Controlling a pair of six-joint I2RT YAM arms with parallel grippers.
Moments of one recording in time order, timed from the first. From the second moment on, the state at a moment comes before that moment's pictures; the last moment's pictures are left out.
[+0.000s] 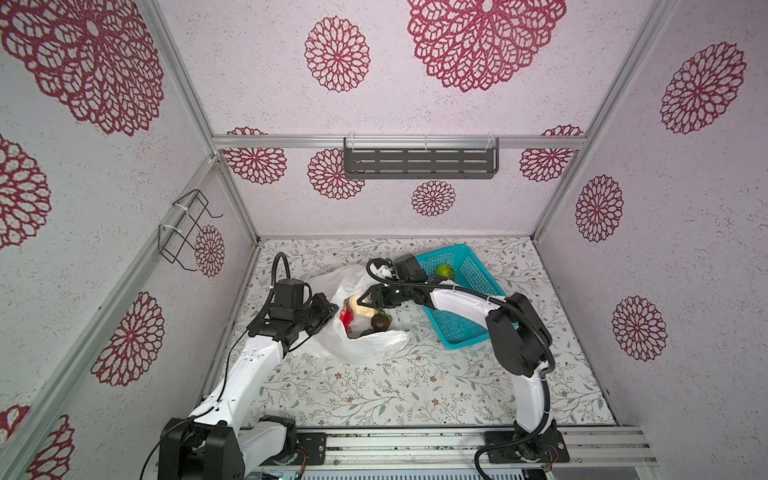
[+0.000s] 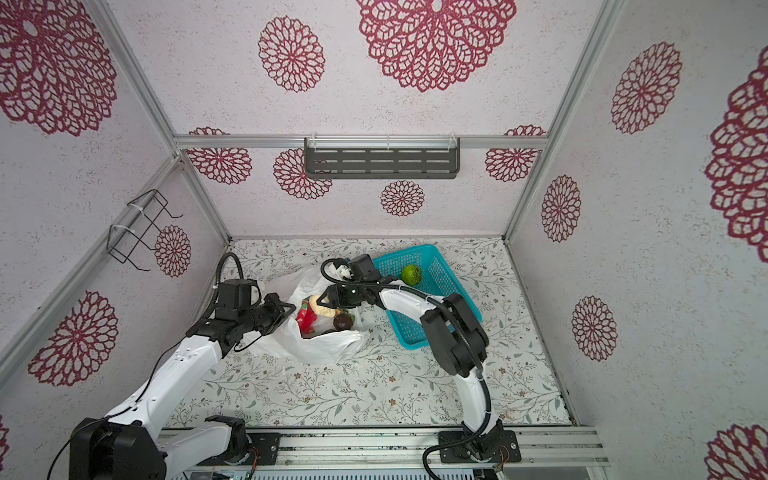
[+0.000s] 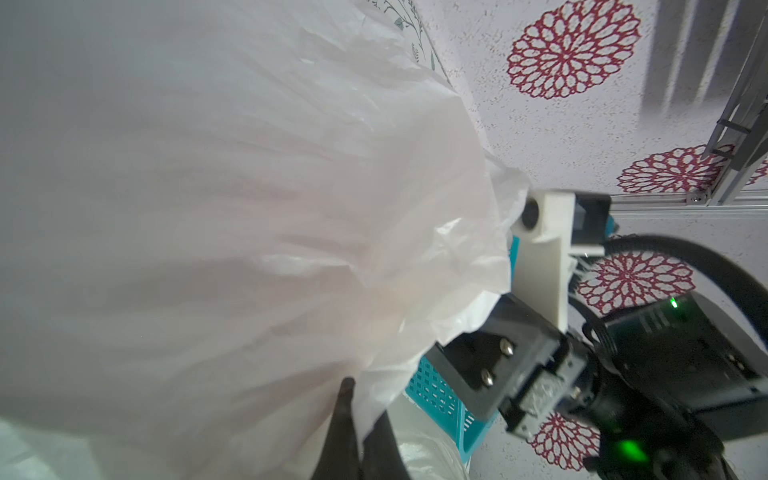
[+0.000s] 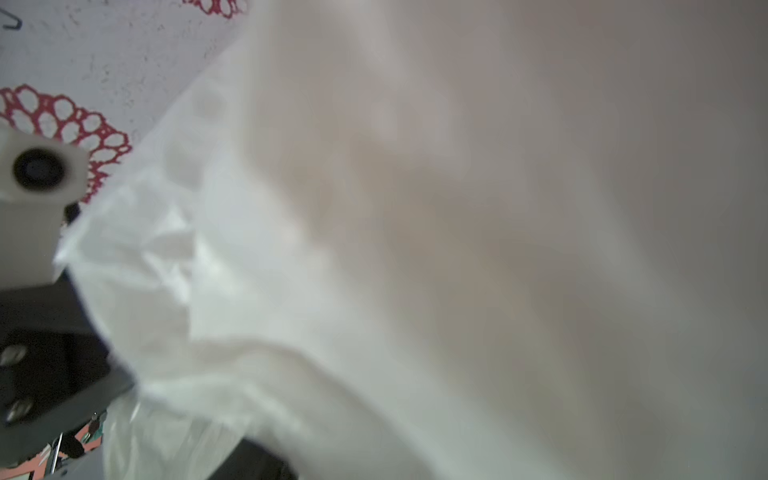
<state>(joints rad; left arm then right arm) -0.15 1.15 0.78 -0.36 0.38 -0.93 0.70 2.10 1.59 -0.15 -0.60 0.57</state>
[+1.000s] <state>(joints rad) -0.16 1.15 0.78 -0.36 0.38 -0.93 0.48 1.63 1.09 0.15 -0.36 0.72</state>
